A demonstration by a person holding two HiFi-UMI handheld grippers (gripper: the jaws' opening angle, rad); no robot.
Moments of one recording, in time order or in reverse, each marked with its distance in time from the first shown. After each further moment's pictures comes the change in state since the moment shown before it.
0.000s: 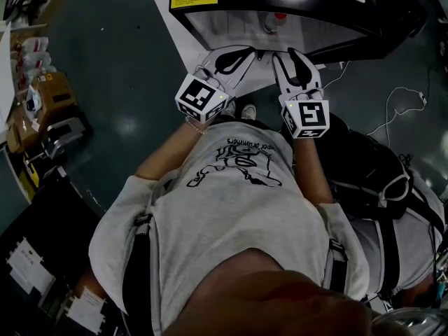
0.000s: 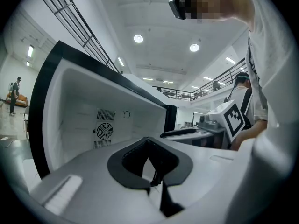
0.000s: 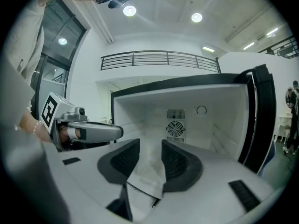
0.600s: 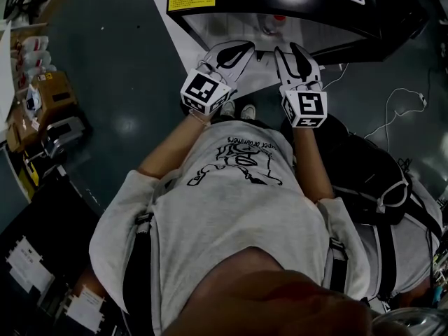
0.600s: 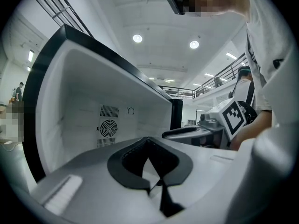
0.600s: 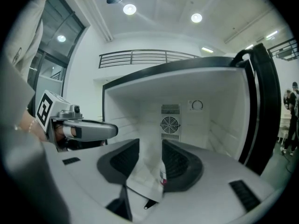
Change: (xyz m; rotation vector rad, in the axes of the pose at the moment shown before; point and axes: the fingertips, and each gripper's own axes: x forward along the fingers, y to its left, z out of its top) left arm 0.018 0.019 -0.021 0.032 0.005 0.039; right arm 0.020 -0.026 -0.021 -0.010 0.006 -0.031
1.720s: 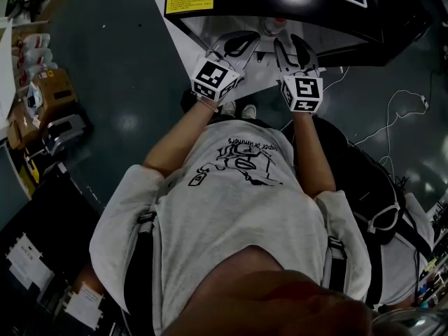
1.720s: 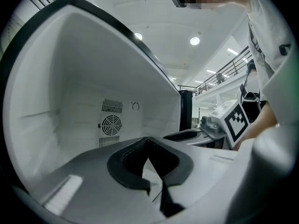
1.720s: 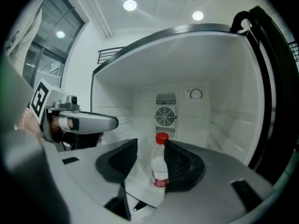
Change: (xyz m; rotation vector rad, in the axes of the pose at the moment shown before) left arm 0.038 0.027 -0.022 0.019 0.015 0.038; right arm 0.042 -0.027 -0.035 -0.015 0.037 -0.017
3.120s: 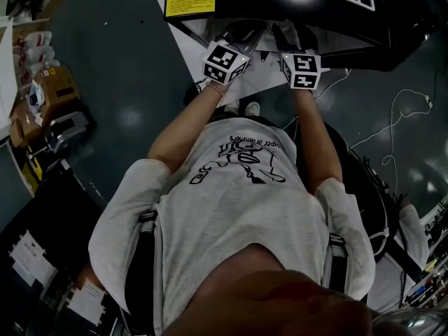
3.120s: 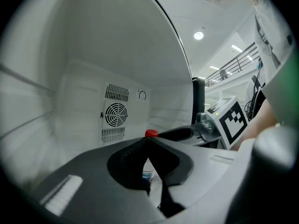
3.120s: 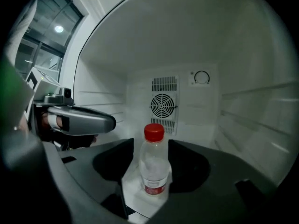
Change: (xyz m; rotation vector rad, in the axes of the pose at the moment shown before) left arm 0.042 0.034 -0.032 -0.017 0.071 0.019; right arm 0.065 -0.025 -0.022 -0.026 0.065 0.002
